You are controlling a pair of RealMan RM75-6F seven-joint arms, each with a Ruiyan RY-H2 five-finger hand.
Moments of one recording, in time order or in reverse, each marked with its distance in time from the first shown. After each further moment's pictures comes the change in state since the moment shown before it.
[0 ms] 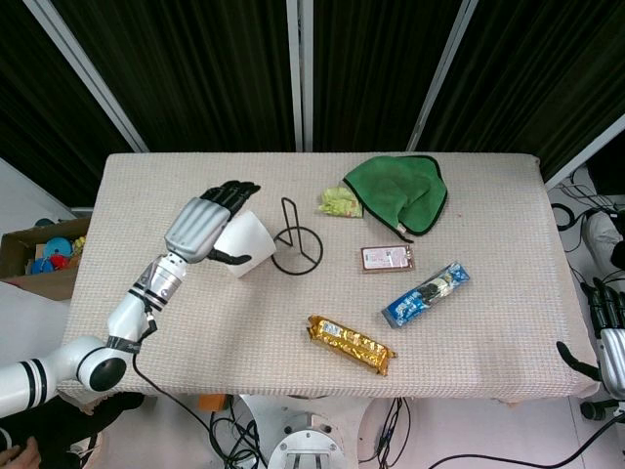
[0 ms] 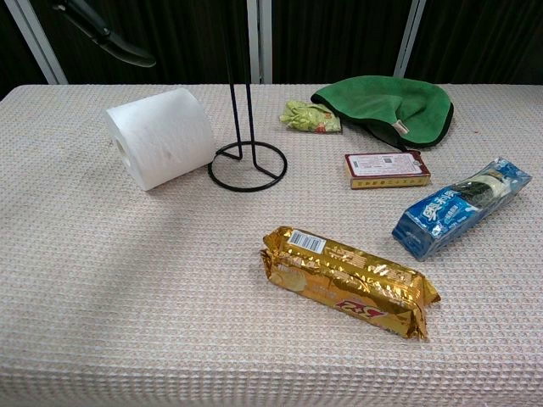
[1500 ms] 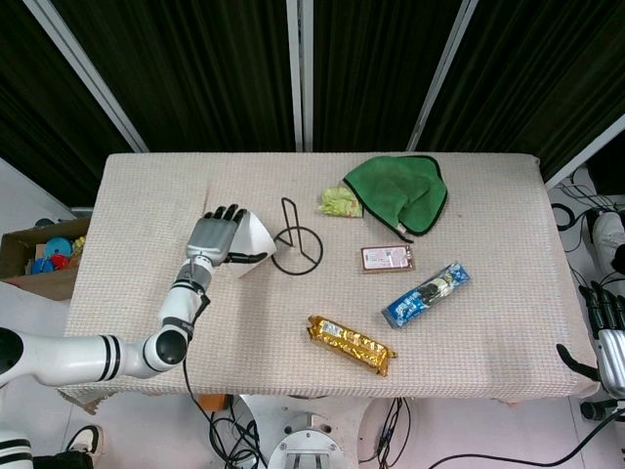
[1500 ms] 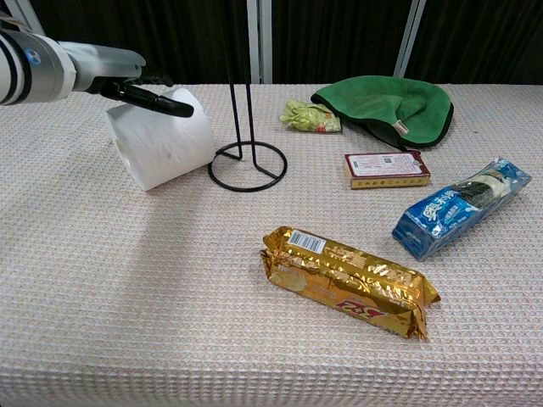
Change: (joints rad) left arm -0.314 -0.201 0.119 0.096 -0.918 0.065 0.551; right arm 0.005 -0.027 -0.006 0.060 0.022 -0.043 0.028
